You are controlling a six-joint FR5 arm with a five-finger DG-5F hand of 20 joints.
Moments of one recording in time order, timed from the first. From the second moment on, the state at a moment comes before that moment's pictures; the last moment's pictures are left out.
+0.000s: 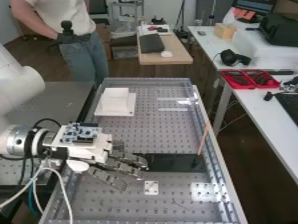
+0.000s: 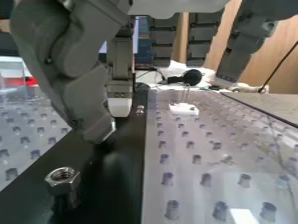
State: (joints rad) arm 1.17 -1.99 -2.09 -2.38 -1.93 -0.88
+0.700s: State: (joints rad) arm 1.18 -1.99 -2.10 -2.35 -1.92 -0.86
